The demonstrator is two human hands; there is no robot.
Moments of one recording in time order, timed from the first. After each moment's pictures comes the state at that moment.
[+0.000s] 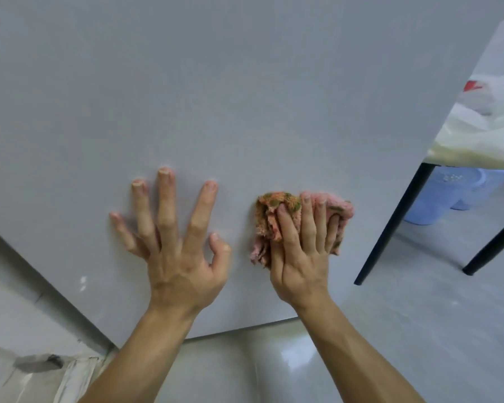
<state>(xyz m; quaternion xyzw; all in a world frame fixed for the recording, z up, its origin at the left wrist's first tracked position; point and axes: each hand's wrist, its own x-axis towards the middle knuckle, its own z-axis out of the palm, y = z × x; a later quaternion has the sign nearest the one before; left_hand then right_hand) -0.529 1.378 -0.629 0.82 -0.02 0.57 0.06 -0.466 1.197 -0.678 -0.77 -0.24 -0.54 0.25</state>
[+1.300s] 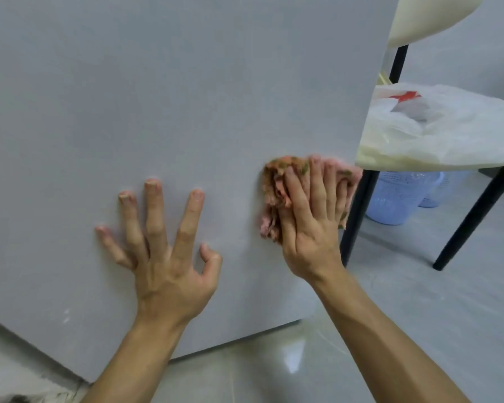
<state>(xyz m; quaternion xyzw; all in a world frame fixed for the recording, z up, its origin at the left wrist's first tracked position) -0.517 1.327 -0.611 0.84 -0.04 0.54 0.02 -0.441 1.113 -0.609 -0.77 -0.24 -0.53 0.26</state>
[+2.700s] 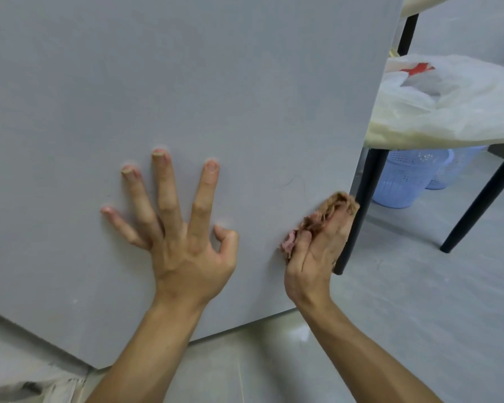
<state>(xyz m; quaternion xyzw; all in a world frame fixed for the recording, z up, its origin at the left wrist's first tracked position) -0.515 1.300 -0.596 0.85 -0.02 0.53 0.04 -0.463 1.138 -0.699 -0.76 -0.02 -0.43 0.48</state>
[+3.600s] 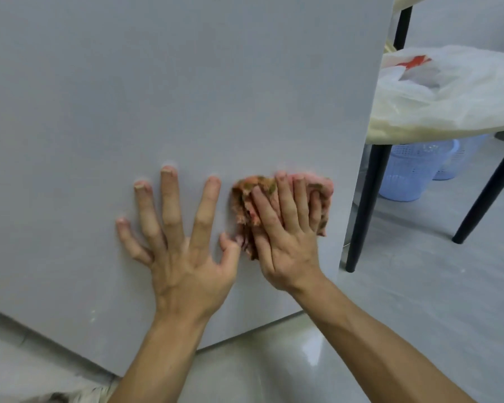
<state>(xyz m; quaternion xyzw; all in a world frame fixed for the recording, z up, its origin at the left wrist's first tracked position) -0.527 1.321 -0.598 0.86 -0.04 0.50 0.02 -0.459 1.165 -0.648 -0.79 -0.23 -0.51 0.26</state>
